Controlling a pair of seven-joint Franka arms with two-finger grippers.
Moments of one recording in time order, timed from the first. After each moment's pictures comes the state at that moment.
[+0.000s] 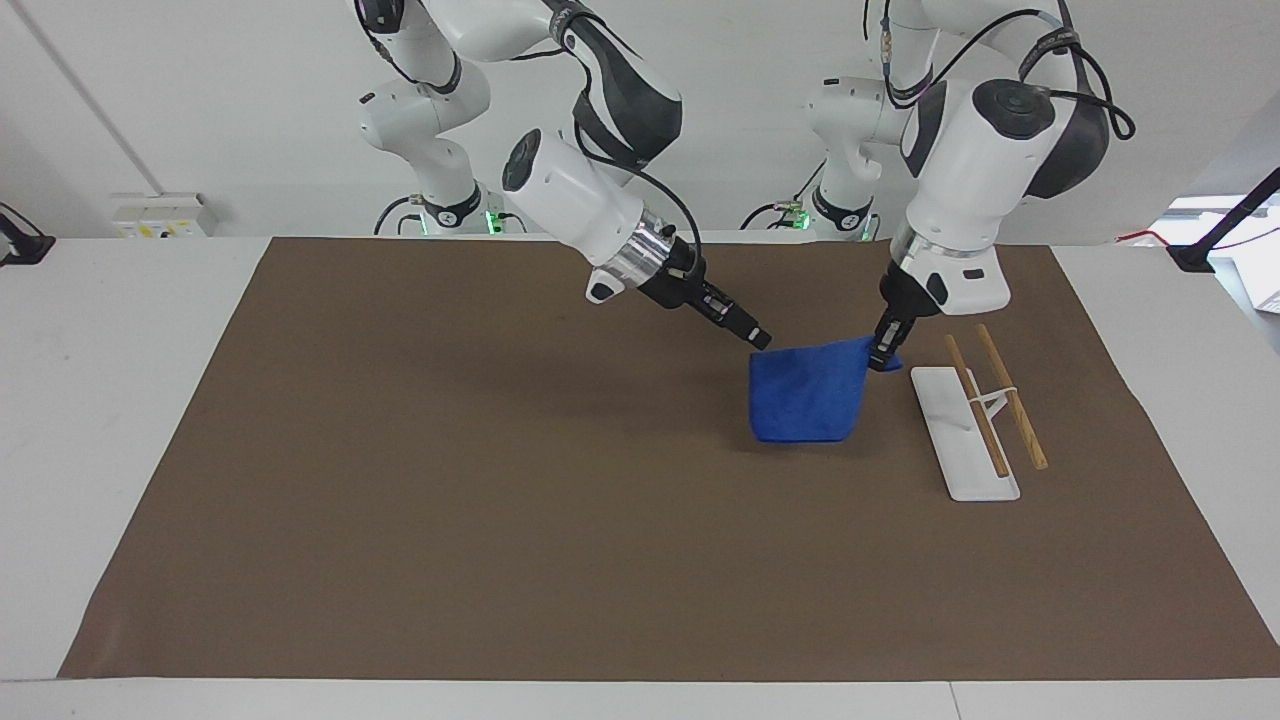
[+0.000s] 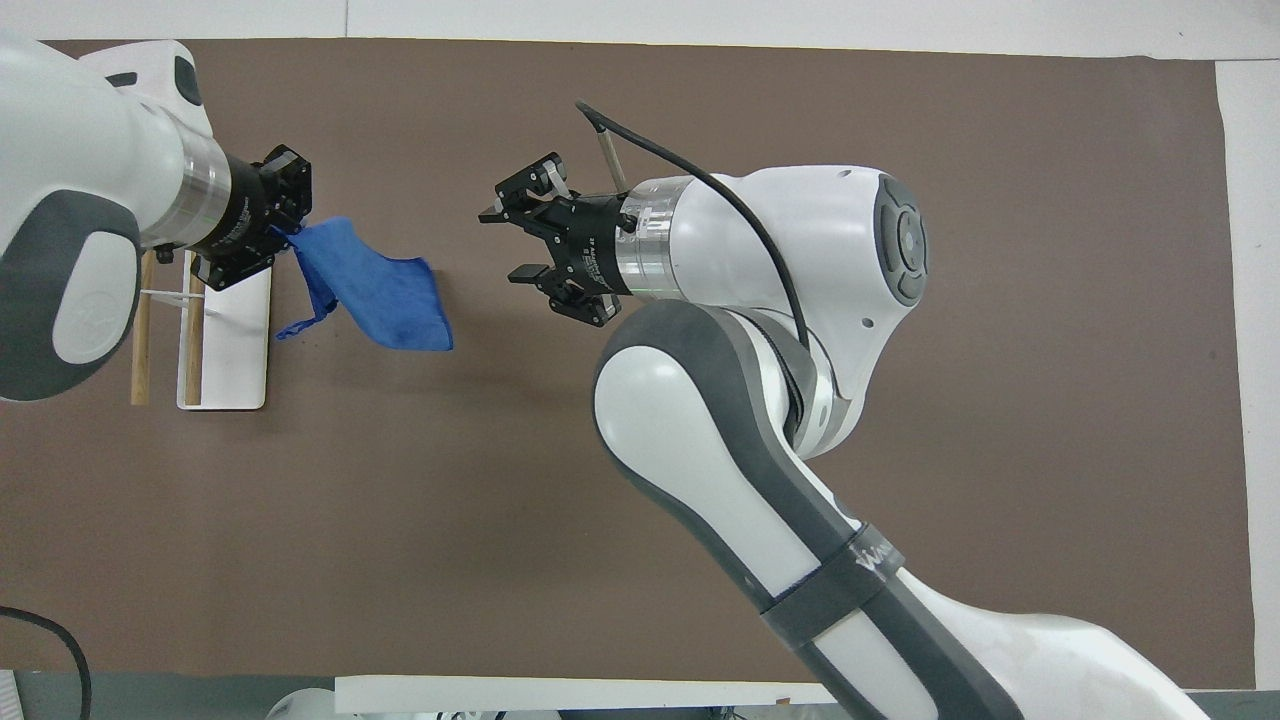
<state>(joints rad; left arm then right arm) -0.25 0.07 -0.06 -1.75 0.01 1.91 -1.16 0.60 0.27 -0.03 -1.68 0.86 2.44 0.96</state>
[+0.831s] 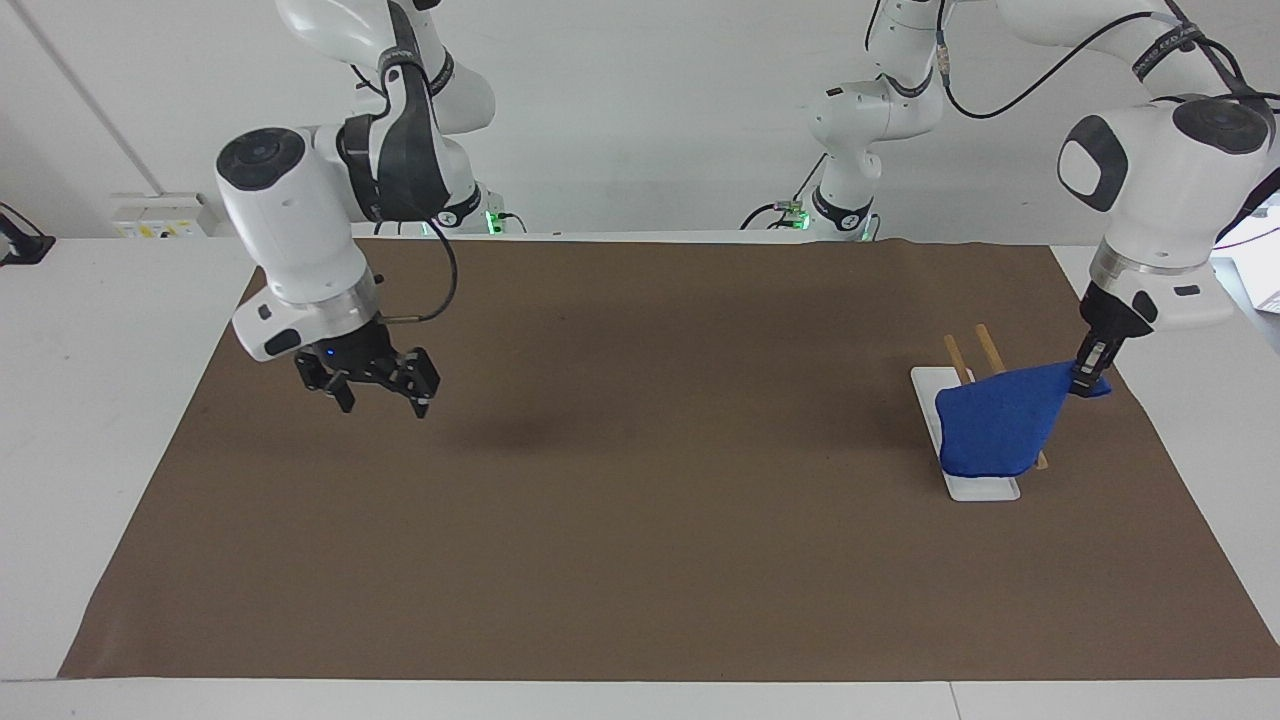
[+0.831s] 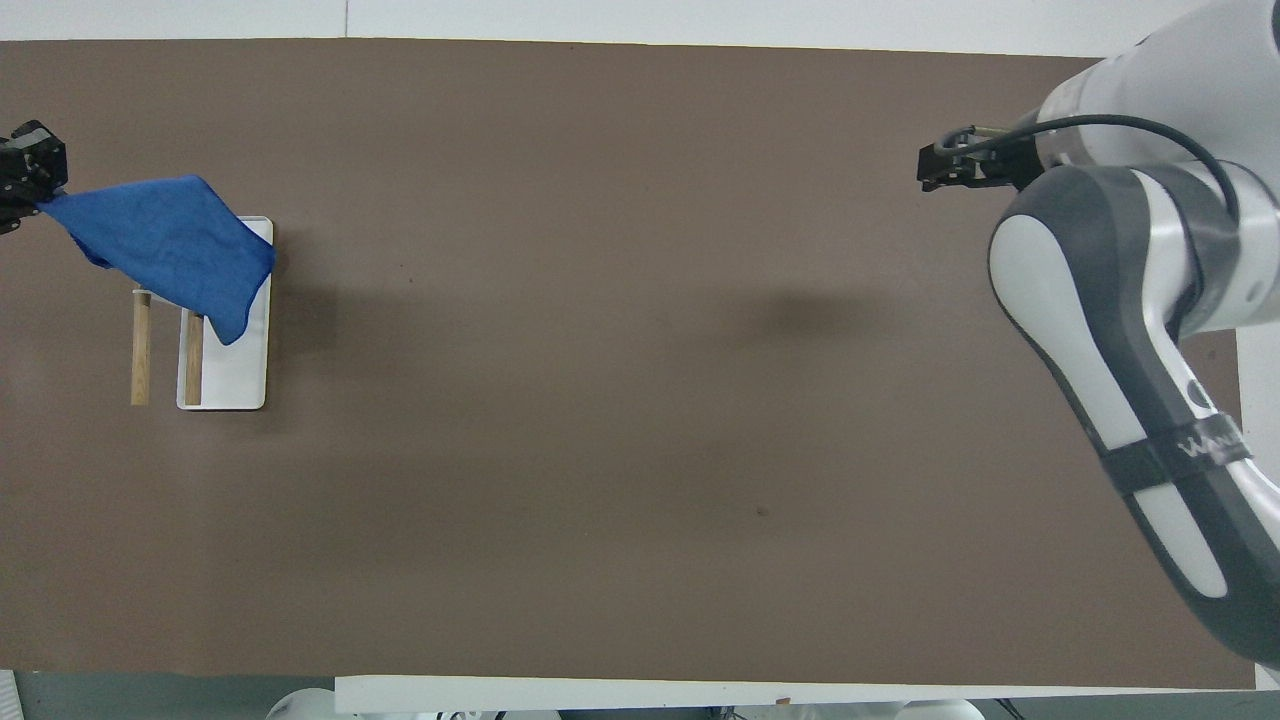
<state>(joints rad) 0.08 0.07 -0.06 -1.79 0.16 2.07 -0.71 0.11 0.15 -0.05 -1.64 -0.07 1.88 0.20</state>
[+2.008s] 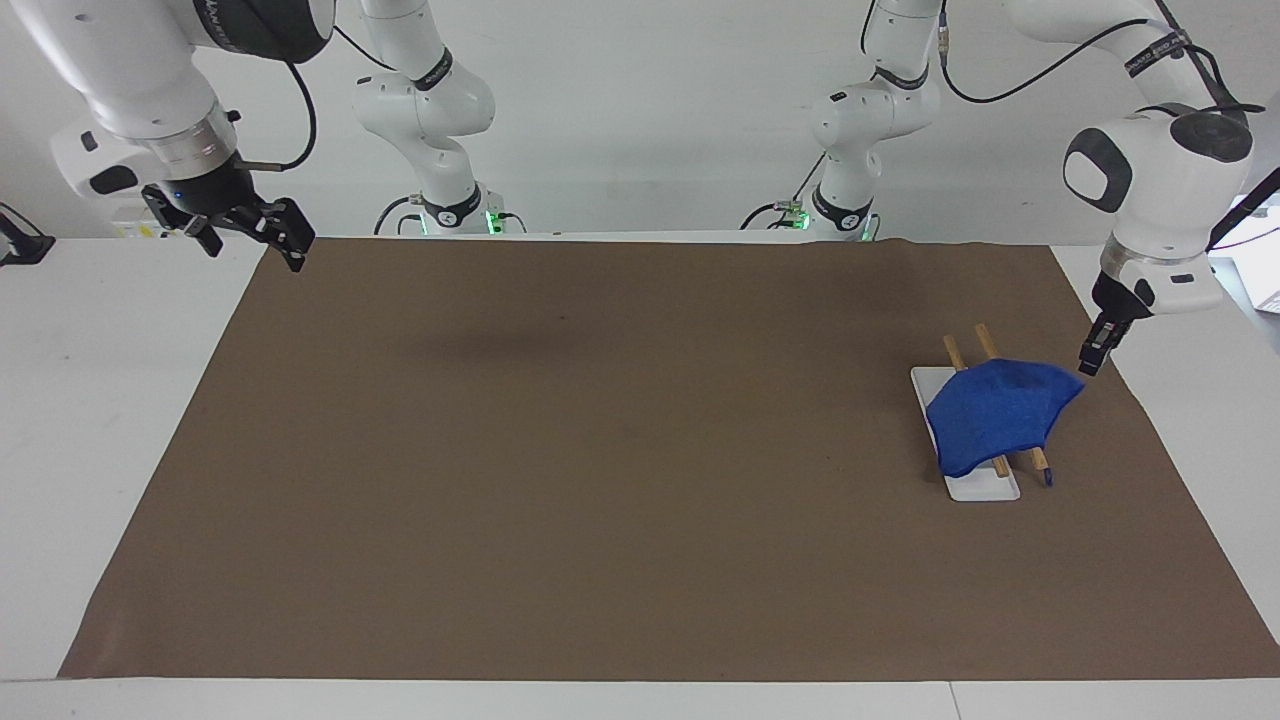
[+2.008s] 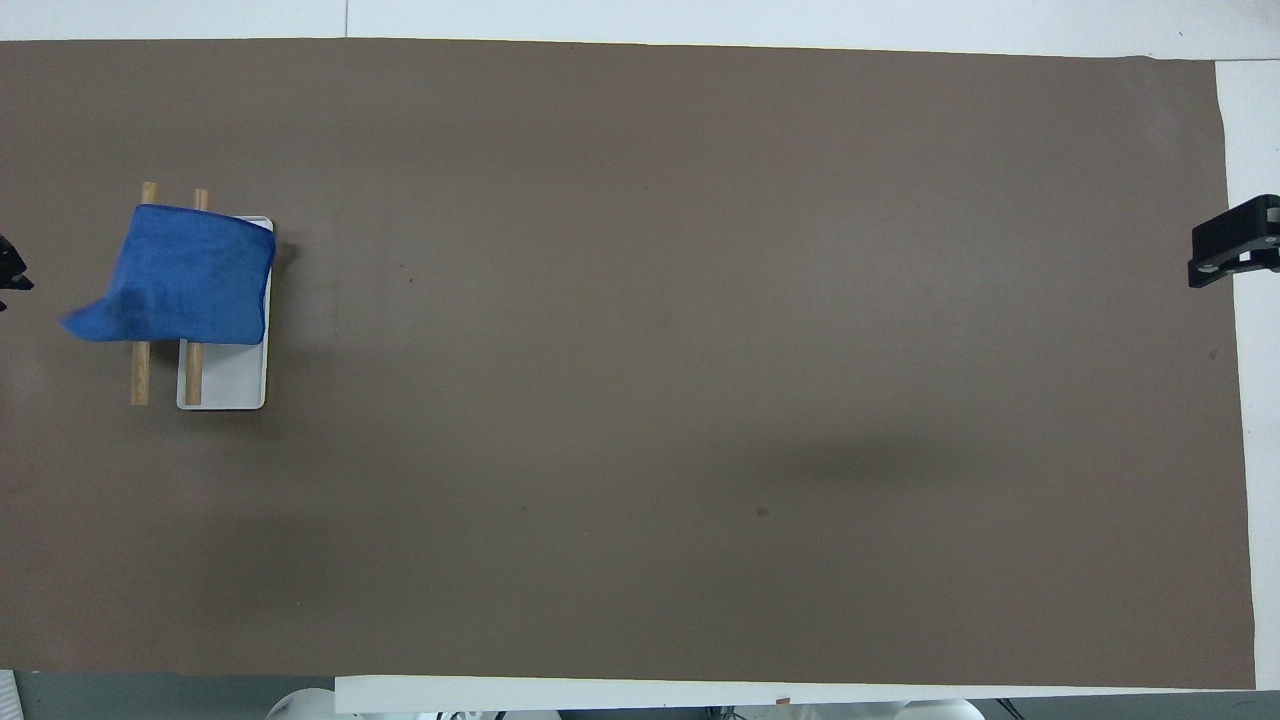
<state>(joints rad) 0.21 -0.06 -0.07 -2.08 0.18 2.20 -0.59 -0.02 0.06 -0.05 -1.43 -0.12 1.37 0.07</state>
